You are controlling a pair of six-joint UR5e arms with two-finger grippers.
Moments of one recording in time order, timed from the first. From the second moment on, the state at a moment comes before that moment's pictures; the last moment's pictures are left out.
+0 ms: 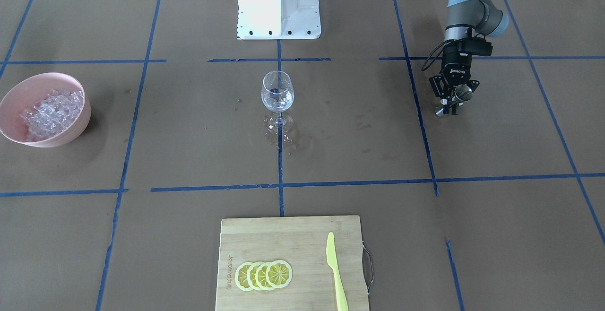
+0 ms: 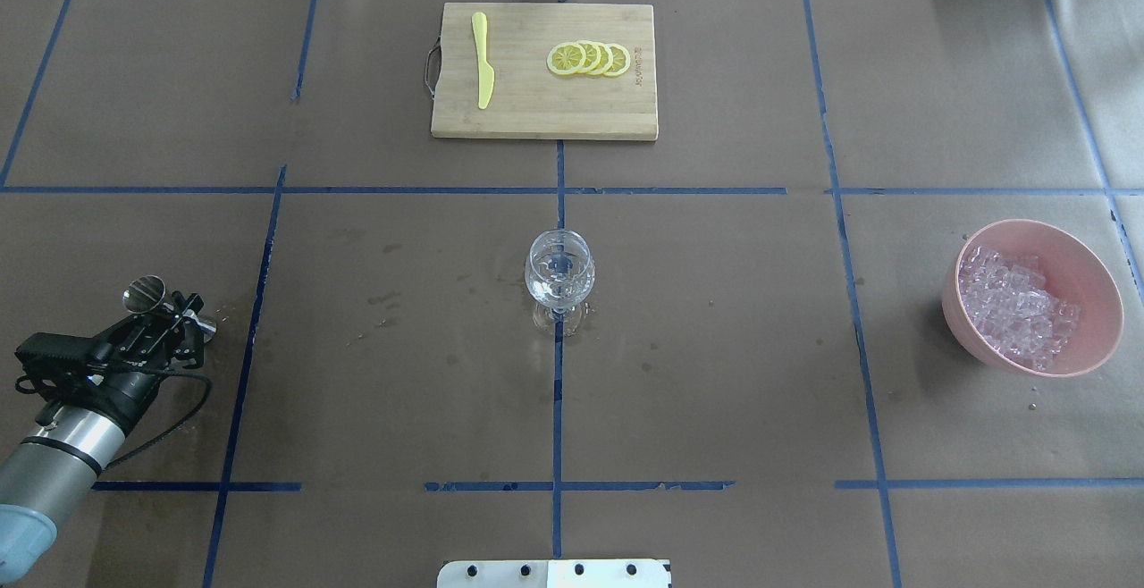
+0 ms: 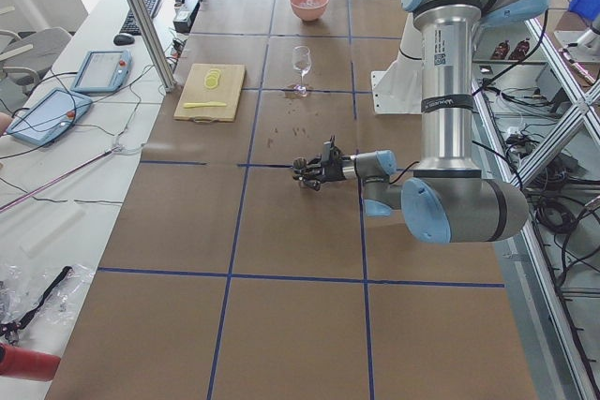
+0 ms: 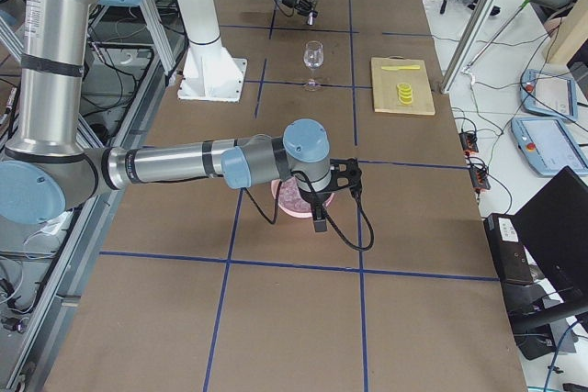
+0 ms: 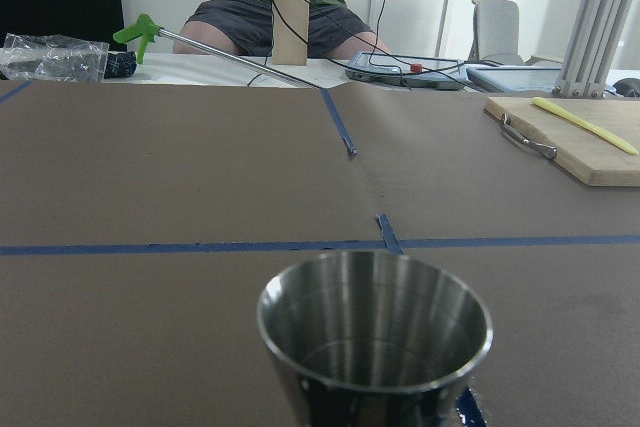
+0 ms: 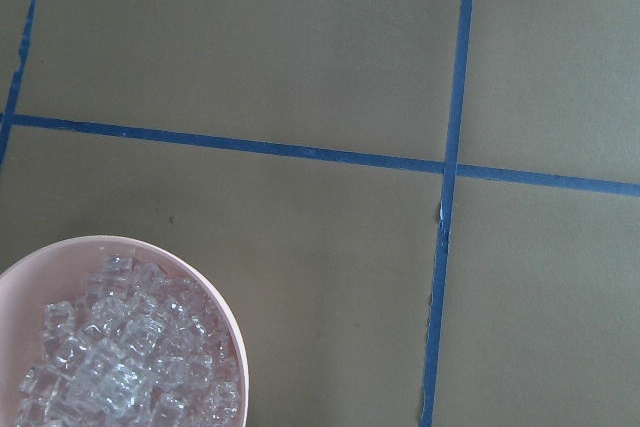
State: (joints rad) left arm -0.17 -1.42 -1.56 -2.94 -0.61 -1.17; right arm 1.53 -1.75 1.89 -1.44 2.39 0.12
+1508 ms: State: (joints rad) left arm -0.16 -1.33 -1.63 -2.92 -0.80 -1.15; right arm 1.53 -1.75 1.89 -1.44 2.39 0.12
